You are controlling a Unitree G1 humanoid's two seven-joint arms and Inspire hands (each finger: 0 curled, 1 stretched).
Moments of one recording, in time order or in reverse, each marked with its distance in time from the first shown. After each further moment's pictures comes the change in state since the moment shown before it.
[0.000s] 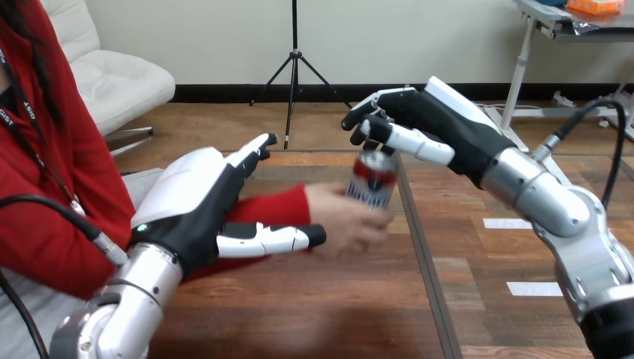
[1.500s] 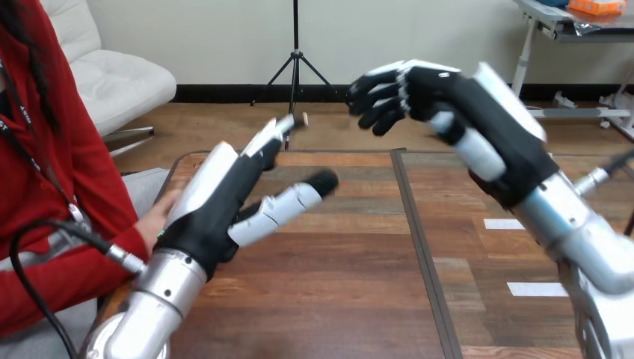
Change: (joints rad) left arm 0.011 -0.129 0.033 0.049 -0.332 -0.110 0.065; right arm 0.253 0.030 -0.106 -0.362 0.307 -0.084 0.031
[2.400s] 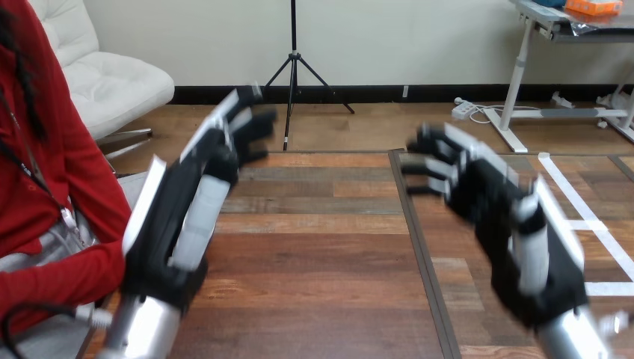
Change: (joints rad) left arm 0.182 -0.129 0.094 0.021 -0.446 -0.289 0.056; right arm 0.457 0.147 -0.063 -0.164 0.156 -0.049 -0.023
